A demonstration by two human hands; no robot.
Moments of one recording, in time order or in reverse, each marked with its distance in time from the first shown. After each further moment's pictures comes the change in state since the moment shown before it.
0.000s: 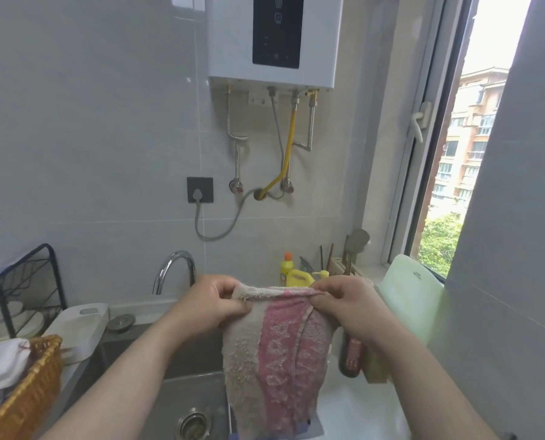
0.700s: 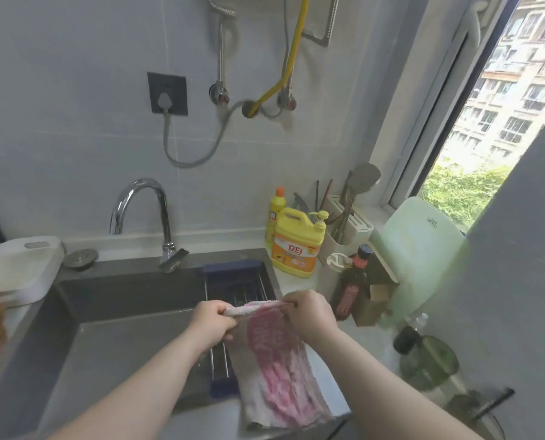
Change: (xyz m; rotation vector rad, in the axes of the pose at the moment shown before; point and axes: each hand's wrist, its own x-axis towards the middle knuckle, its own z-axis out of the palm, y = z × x) left_hand 0.079 -0.223 0.060 -0.025 0.132 -0.552; right_hand 0.068 0.179 0.131 -0.468 -0.104 0.363
